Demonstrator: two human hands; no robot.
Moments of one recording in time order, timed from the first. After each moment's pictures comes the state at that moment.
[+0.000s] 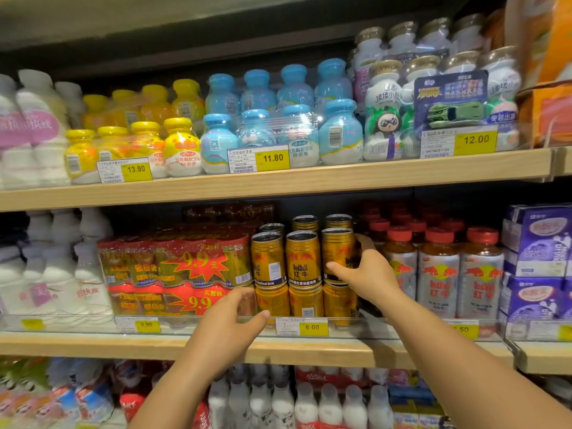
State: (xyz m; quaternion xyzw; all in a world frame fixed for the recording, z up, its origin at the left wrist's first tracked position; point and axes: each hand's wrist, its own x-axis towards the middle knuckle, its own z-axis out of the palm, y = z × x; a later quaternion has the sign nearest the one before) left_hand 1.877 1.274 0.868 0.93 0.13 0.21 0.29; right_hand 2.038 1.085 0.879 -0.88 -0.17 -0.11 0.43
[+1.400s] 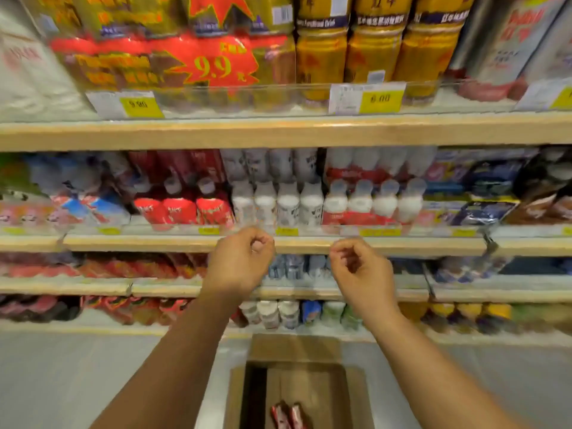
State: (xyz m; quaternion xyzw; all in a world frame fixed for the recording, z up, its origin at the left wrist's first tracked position) left_hand 1.810 1.341 0.659 0.90 0.18 0.08 0.38; right_hand 1.851 1.157 0.617 -0.82 -0.13 -0.01 0.56
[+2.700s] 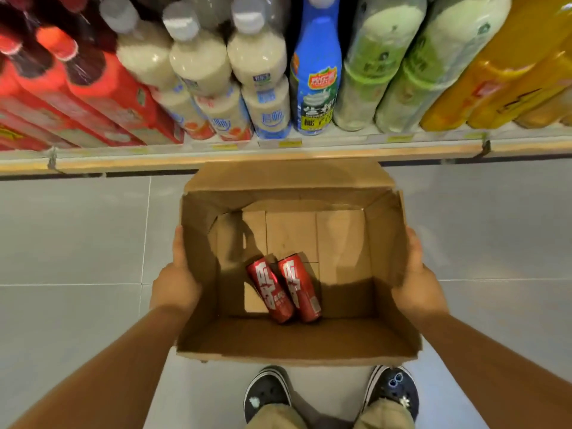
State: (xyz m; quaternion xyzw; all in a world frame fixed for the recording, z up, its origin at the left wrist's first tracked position) left_hand 1.646 1.377 -0.060 0.87 0.38 -0.24 0.19; right_hand 1.727 1.033 -0.067 -0.91 0.09 0.30 0.26
